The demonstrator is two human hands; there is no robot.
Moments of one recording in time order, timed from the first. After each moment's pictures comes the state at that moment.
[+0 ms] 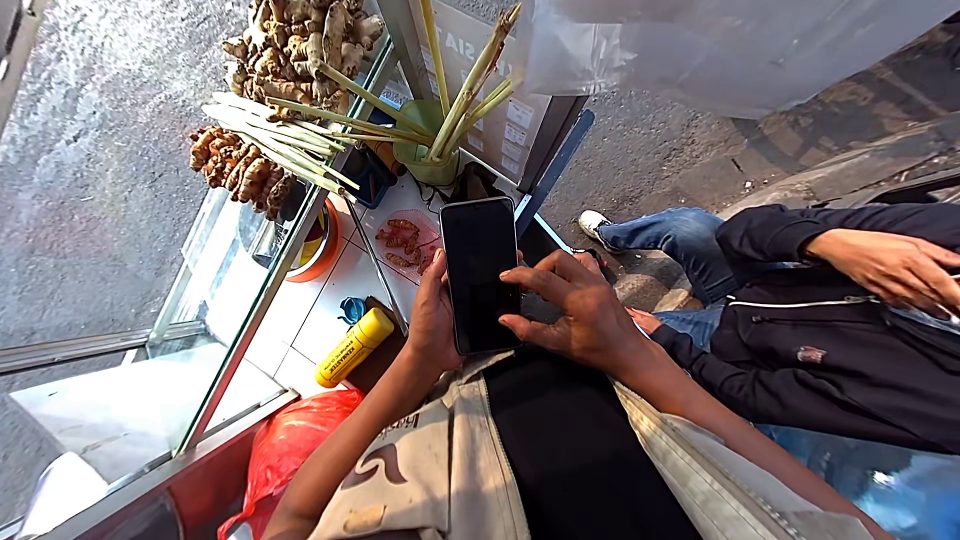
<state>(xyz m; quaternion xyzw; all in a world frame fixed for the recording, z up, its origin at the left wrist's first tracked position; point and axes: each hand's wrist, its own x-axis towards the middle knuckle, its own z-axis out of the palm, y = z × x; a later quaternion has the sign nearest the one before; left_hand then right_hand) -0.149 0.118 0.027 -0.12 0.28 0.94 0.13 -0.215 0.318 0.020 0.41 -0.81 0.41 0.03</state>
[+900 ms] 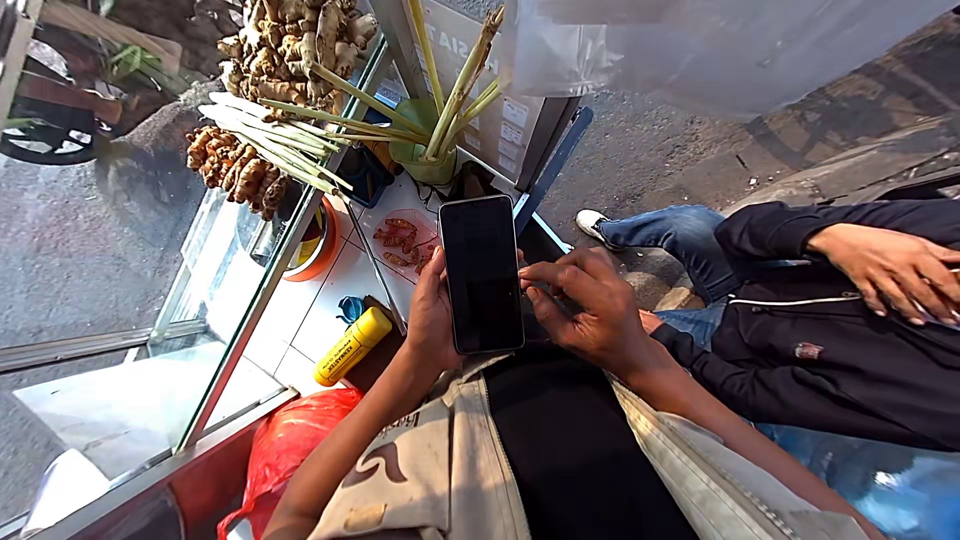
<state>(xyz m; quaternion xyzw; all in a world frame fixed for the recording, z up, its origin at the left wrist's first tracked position) -0.153 0.124 0.029 -0.12 0.26 0.95 0.14 -0.218 0.327 0.022 0.38 -0.79 0.46 0.10</state>
